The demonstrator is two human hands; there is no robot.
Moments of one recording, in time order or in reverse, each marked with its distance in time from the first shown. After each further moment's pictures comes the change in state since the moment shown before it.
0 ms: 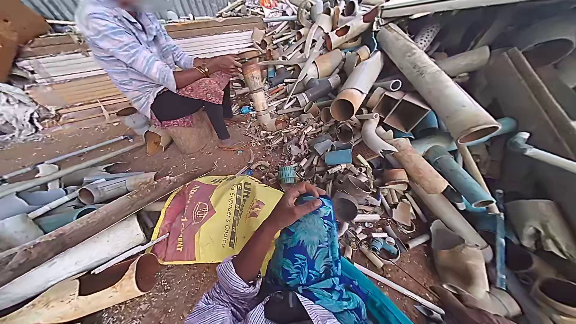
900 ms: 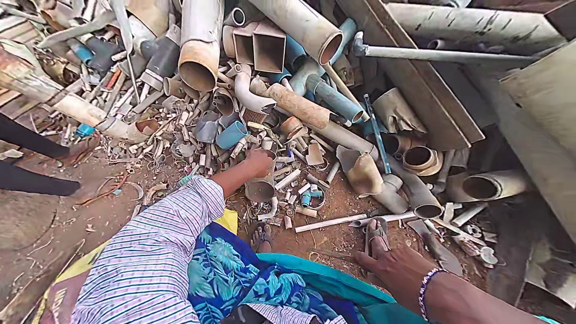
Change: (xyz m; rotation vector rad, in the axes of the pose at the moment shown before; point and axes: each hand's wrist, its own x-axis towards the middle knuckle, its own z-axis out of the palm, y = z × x) left_hand 0.245 -0.192 0.176 1.573 -1.237 -0.251; right_hand 0.025 0.053 -0.003 0.109 -0.520 0.041
